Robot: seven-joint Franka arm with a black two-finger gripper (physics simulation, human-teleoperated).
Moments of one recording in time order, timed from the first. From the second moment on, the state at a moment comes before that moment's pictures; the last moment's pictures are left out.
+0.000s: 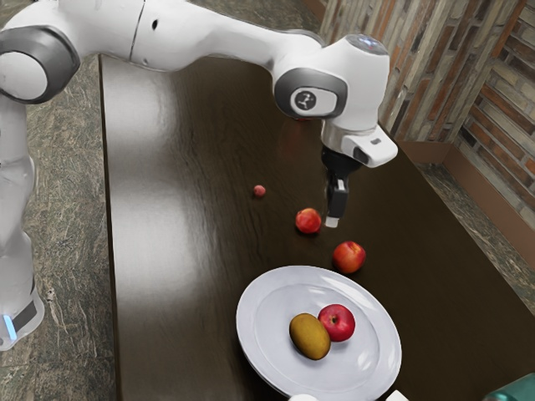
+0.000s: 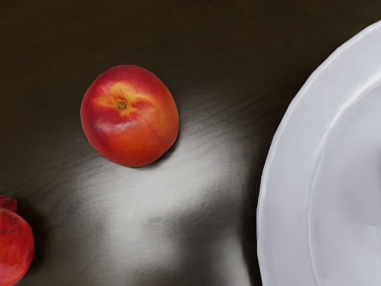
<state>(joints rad) -0.15 0.06 -0.10 -1.67 0.01 1.86 0.09</state>
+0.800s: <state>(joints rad) -0.37 0.29 -0.18 -1.36 0.08 1.70 -0.25</state>
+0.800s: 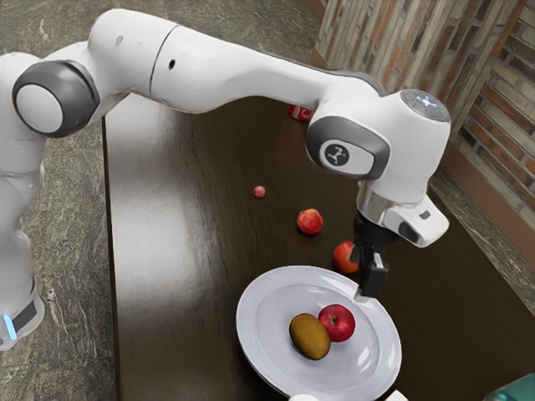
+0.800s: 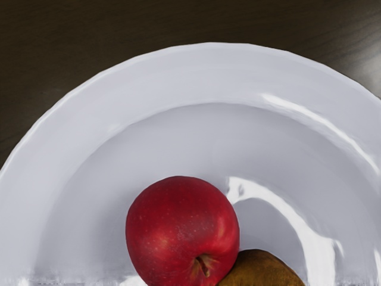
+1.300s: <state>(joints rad) -0.36 0.36 -0.16 -1.34 0.08 1.68 -0.35</state>
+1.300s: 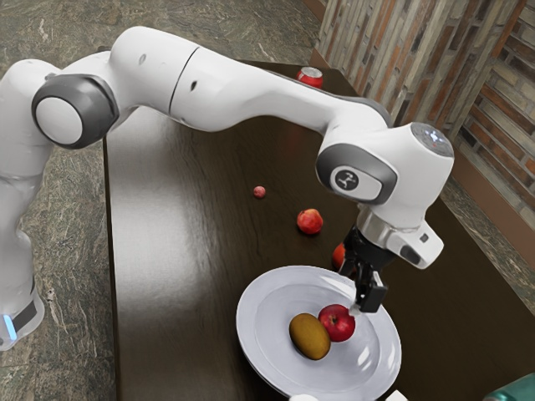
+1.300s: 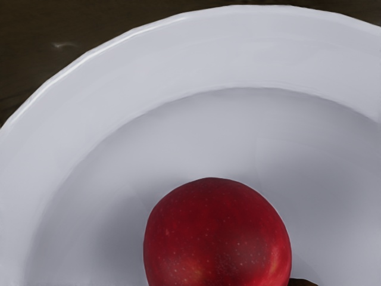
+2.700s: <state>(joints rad) -0.50 0.33 0.04 -1.46 0.05 1.81 -0.42</state>
